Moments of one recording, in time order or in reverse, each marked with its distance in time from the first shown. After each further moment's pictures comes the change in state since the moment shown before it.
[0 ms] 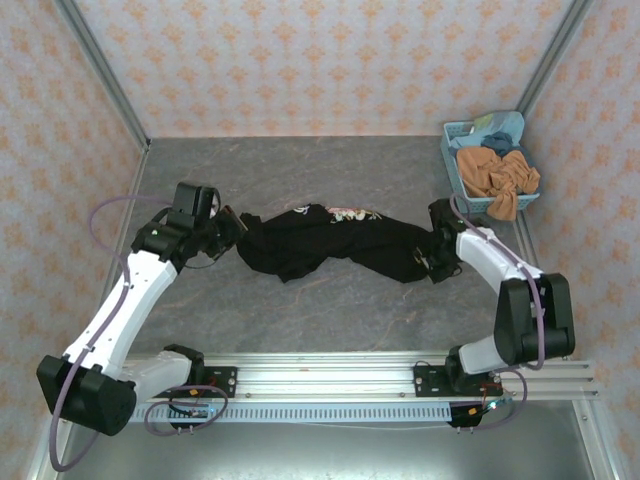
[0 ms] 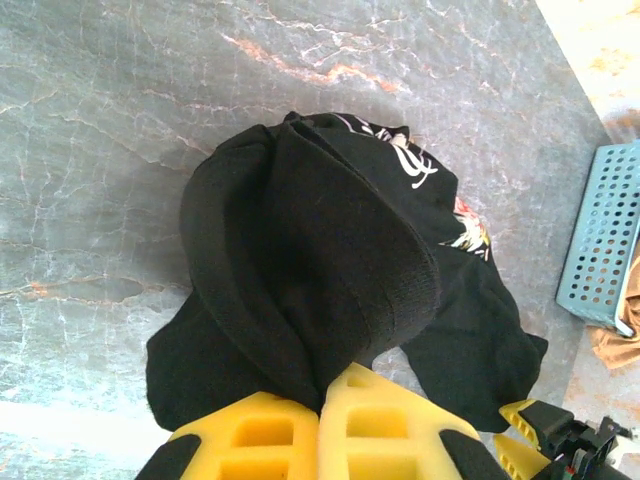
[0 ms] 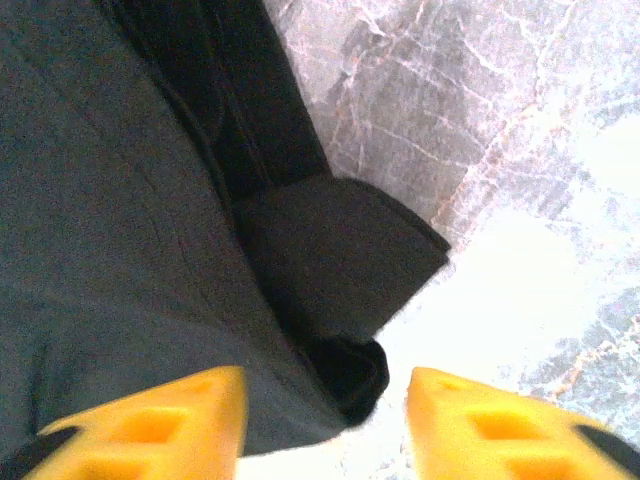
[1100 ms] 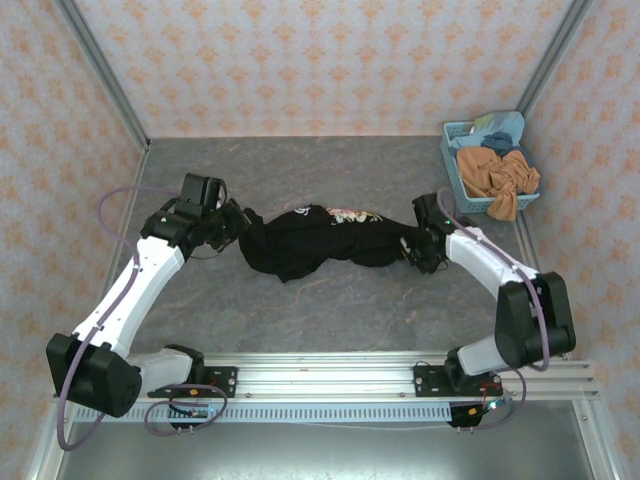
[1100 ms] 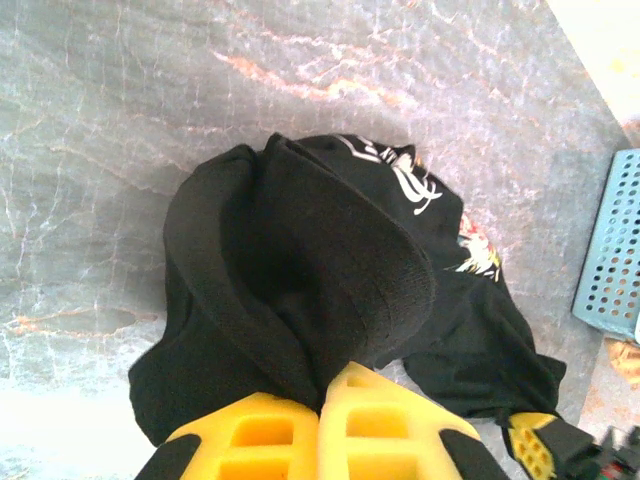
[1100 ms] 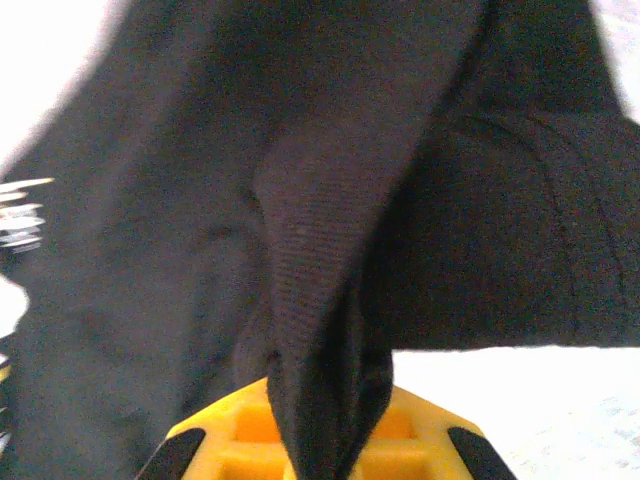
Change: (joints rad) left arm 0.000 0.101 0.052 0.031 -0.017 0.024; right arm 0.119 0.000 0.068 0.106 -0.018 0.119
